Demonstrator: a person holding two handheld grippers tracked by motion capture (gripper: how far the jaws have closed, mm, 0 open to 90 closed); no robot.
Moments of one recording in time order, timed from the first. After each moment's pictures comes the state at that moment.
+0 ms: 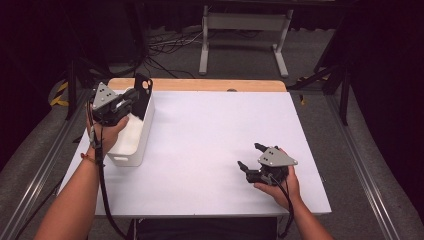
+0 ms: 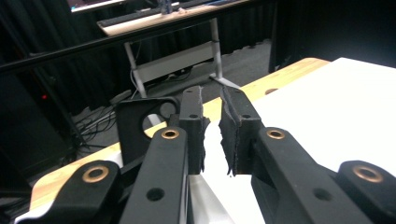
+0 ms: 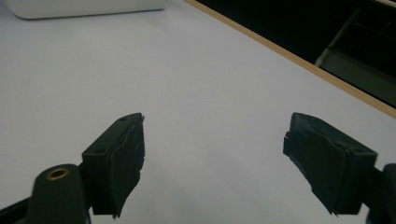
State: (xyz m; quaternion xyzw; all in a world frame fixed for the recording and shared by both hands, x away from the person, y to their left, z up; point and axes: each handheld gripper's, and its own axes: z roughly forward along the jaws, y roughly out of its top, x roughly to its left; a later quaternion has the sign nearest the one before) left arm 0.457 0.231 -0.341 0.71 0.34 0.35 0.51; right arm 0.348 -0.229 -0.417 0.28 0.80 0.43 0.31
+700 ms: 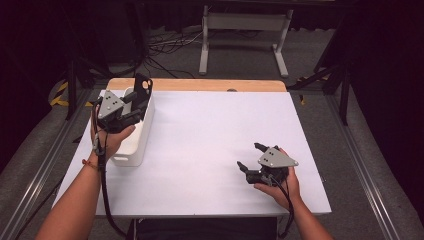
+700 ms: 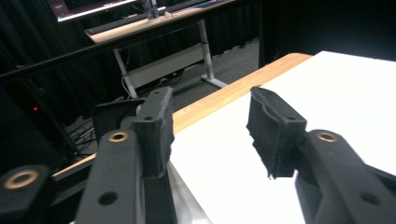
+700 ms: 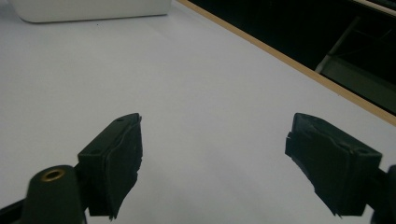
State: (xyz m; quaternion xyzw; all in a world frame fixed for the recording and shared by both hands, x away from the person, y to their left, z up) left arm 0.444 0.220 -0.347 0.72 0.31 0.35 0.51; right arm 0.346 -0.228 -0.416 0.27 0.80 0.44 0.32
